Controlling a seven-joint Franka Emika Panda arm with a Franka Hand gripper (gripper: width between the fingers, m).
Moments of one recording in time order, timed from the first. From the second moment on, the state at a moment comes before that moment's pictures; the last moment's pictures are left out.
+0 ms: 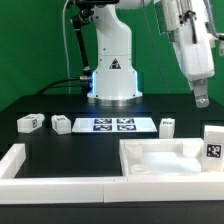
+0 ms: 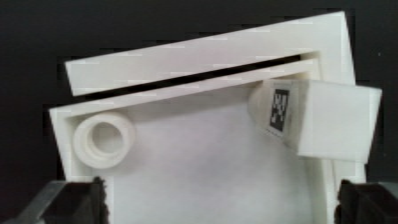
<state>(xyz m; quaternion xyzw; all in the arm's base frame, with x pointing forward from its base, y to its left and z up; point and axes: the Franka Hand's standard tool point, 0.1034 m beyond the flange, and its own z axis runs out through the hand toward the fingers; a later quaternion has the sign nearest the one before) 0.570 0.106 0.120 -0.66 0.75 0.03 0.12</state>
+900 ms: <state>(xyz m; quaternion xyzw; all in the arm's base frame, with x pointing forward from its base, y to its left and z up) 0.506 0.111 0.101 -0.90 0.43 -0.01 0.11</state>
